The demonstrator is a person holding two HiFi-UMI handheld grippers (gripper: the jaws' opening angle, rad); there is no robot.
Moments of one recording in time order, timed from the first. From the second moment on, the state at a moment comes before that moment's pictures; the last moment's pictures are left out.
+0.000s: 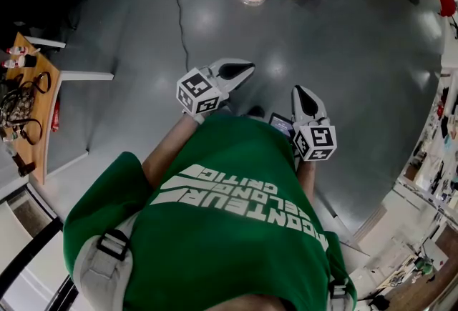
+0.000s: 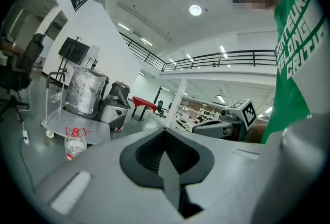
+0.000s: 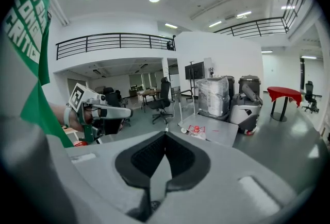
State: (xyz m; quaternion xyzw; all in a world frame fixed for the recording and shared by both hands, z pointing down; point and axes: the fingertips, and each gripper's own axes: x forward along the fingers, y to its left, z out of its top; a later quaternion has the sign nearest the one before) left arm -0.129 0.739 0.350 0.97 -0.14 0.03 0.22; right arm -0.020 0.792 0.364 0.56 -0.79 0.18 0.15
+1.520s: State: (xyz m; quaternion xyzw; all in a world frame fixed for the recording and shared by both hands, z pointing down) left arm -0.136 0.620 0.367 0.96 -0.19 0.07 0.18; right arm -0.039 0.647 0.390 0.49 -0.83 0.17 0.19
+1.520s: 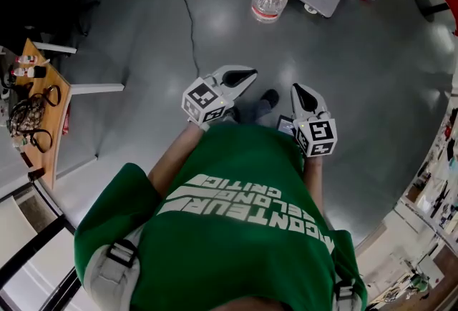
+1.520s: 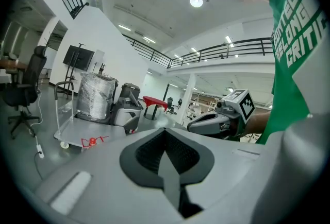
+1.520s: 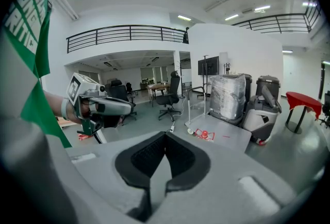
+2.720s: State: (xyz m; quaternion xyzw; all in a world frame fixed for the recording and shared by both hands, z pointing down) left arm -0.014 0.543 0.374 0.96 -0.19 0.10 0.18; right arm 0.086 0.572 0.404 0.49 -0.84 0.19 0.15
